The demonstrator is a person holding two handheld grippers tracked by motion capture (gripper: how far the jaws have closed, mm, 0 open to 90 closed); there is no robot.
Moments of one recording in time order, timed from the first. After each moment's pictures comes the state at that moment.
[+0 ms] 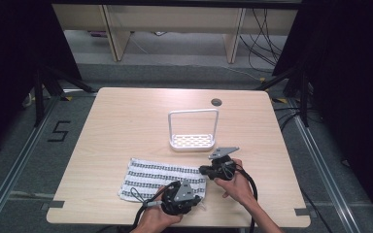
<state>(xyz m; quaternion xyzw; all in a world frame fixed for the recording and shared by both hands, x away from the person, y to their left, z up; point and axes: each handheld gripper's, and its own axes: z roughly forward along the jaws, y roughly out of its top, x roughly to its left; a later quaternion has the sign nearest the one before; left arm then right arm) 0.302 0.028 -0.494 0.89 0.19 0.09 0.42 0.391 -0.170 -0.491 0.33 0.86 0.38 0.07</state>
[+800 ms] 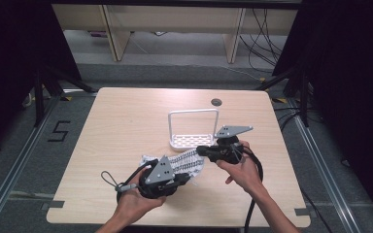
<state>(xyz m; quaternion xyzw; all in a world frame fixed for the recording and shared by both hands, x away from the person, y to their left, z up) 0.305 0.073 -0.391 0.84 0.19 0.14 0.49 0.390 -0.166 -0.389 0.31 0.83 0.46 0.07</state>
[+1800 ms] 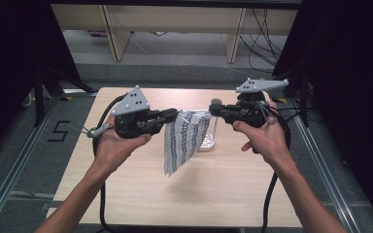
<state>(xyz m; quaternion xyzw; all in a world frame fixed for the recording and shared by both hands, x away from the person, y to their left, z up) 0.375 0.103 -0.268 0.77 0.23 0.19 0.56 0.393 -0.185 -0.255 0.32 0.80 0.49 0.15</state>
